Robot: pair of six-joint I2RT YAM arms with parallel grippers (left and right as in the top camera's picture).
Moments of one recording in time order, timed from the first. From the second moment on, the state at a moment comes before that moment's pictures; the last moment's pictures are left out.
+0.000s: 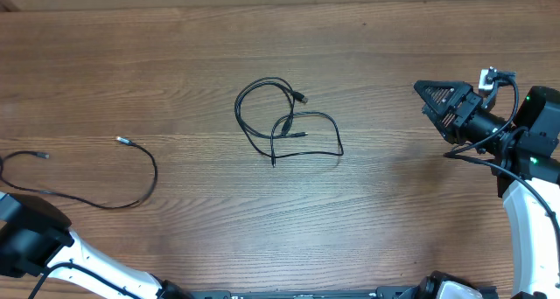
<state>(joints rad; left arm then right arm) 0.88 2.16 2.49 -1.39 0.26 -0.51 -0.35 1.27 0.88 -0.24 -1.04 0.65</state>
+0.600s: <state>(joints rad) 0.74 2.16 2.49 -1.46 0.57 -0.31 -0.35 1.27 0.88 -0.24 -1.04 0.65</state>
